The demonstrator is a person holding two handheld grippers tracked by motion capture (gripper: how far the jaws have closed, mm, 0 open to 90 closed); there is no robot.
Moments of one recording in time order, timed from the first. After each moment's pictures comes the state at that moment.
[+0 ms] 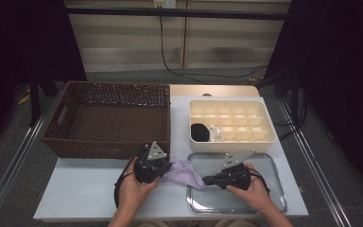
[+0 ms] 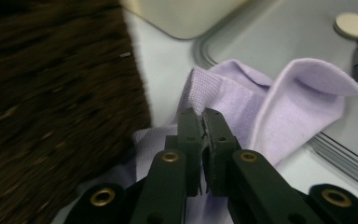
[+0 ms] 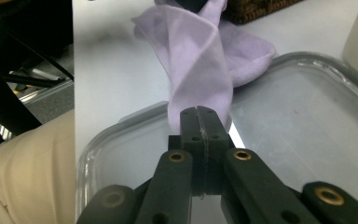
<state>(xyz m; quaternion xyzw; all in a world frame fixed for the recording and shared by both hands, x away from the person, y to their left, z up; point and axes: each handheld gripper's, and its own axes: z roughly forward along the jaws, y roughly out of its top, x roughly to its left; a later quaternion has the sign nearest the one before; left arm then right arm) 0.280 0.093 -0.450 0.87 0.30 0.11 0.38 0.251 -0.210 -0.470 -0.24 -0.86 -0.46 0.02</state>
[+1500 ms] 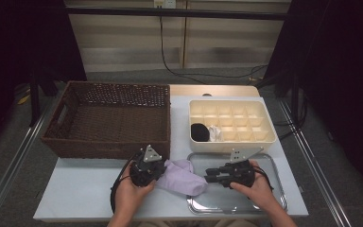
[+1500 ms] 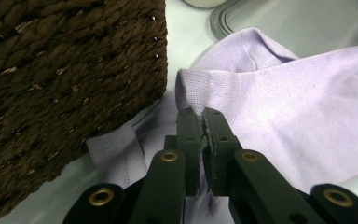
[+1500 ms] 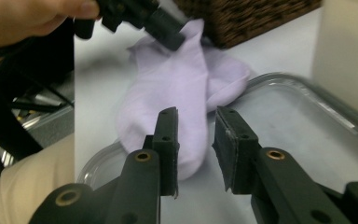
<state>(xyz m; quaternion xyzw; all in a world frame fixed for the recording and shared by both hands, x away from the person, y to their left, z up) 0.276 0.098 -0.461 0.87 0.33 0.10 0.36 0.257 -0.223 -0.465 -0.27 -0.83 -0.50 0.01</state>
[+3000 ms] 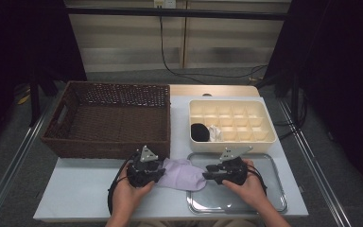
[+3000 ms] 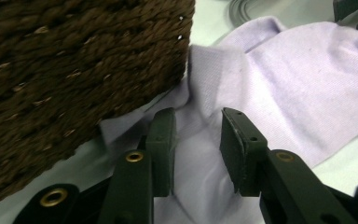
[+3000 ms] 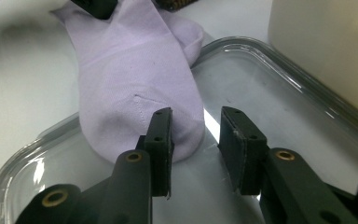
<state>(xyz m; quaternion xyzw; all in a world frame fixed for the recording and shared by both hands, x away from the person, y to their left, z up) 0.275 0.108 -0.466 0.86 0.36 0.10 0.35 0.267 -0.206 -0.479 -0.32 -0.85 -0.41 -0.05</state>
